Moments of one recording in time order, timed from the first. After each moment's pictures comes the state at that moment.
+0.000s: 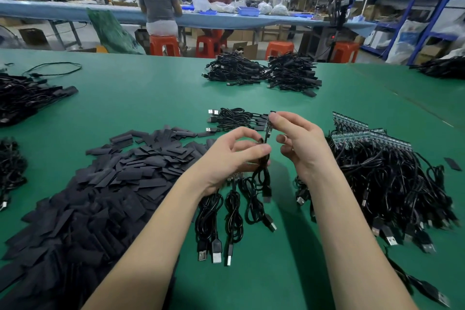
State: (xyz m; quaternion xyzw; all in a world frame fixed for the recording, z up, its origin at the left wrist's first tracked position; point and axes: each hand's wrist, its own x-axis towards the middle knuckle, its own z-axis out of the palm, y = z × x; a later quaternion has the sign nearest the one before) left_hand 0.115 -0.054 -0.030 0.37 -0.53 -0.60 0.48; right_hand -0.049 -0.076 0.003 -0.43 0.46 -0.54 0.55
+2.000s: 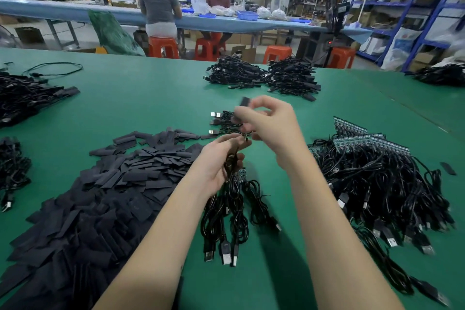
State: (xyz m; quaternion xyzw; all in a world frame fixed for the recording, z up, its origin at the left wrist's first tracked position) left_hand 0.123 -0.070 -0.040 0.41 -0.32 -0.63 0.58; right_hand 0.008 -0.070 0.036 -0.60 0.47 -0.49 0.43
